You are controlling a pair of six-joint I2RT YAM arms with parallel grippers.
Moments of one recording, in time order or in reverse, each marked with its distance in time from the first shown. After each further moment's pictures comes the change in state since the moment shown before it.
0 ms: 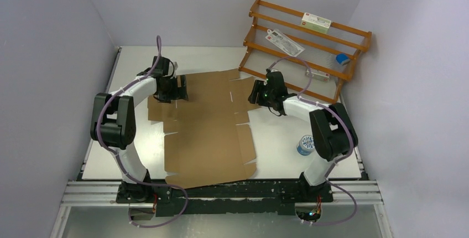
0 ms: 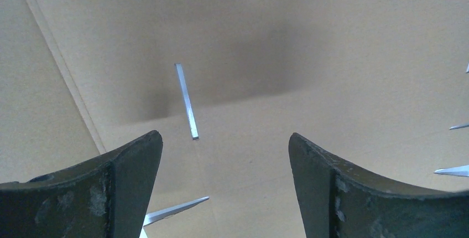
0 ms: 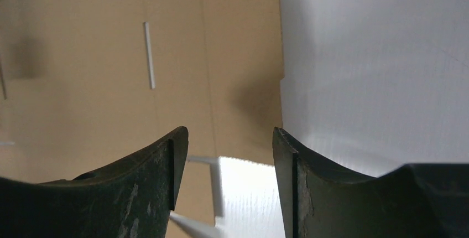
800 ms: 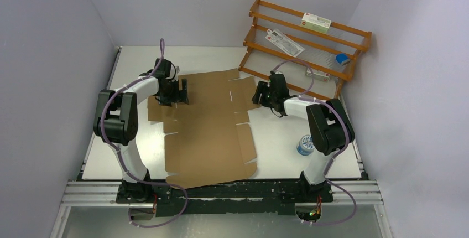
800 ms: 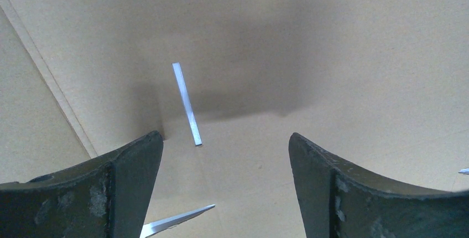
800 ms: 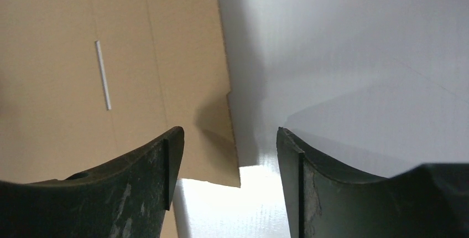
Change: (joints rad) left arm 0.000 0.062 0.003 -0.008 0.006 0.027; right arm -0.044 0.097 -0.017 0.093 0.059 -0.002
